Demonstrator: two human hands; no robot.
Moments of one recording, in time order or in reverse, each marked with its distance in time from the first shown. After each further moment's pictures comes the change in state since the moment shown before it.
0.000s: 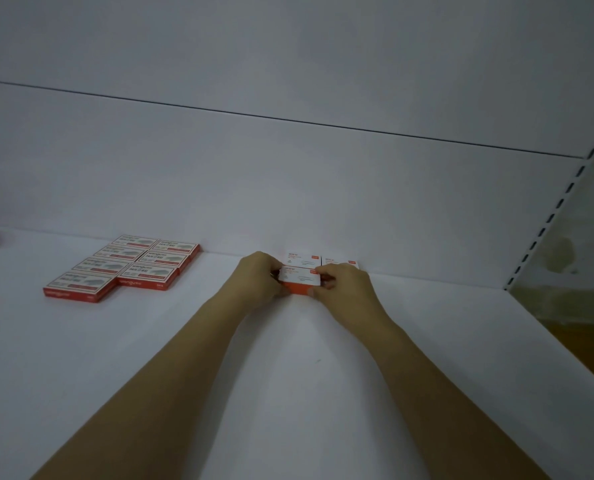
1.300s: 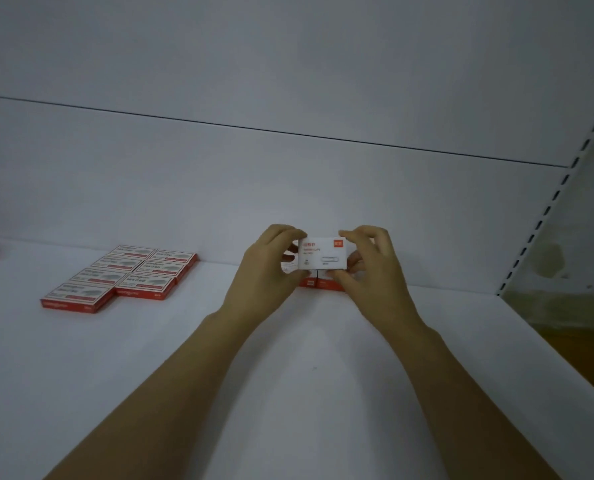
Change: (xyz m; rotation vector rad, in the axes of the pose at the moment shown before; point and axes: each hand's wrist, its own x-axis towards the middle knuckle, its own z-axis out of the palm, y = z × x) left_hand -0.017 0.026 -0.001 -0.044 0.449 0.539; right_hand -0.005 0.001 -0.037 0.034 0.295 -0.261
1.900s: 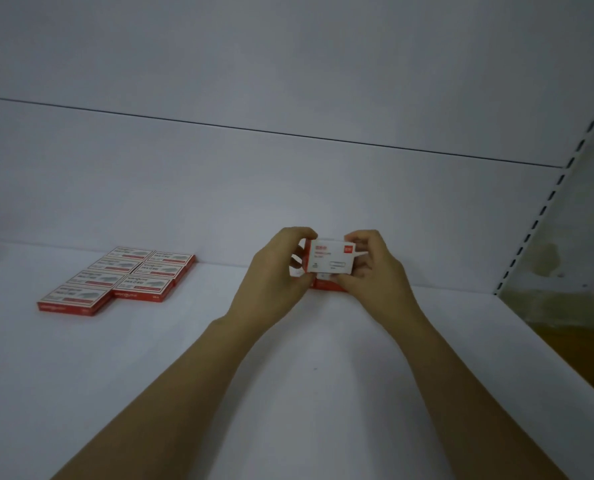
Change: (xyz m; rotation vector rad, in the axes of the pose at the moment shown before) left_hand -0.005 0.016 0.002 -0.132 -0.039 -0.063; right_hand -0.001 0.000 -0.007 0.276 -0.074 0.228
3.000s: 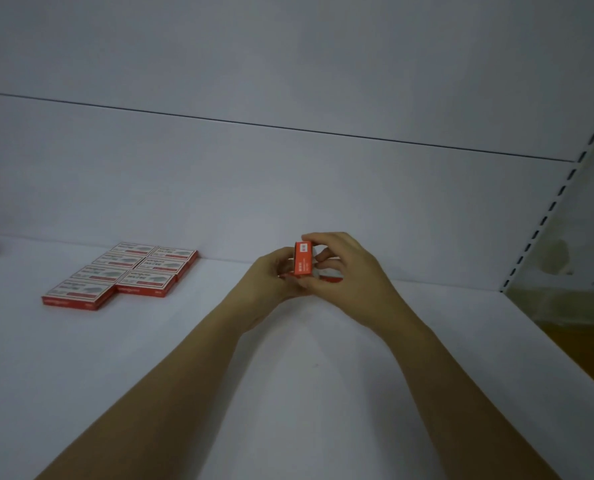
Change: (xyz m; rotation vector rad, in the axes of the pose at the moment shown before) left_hand -0.003 -0.021 0.001 -0.665 -0.254 -0.494; right_hand -0.006 -0.020 0.018 -0.027 -0.179 -0.211
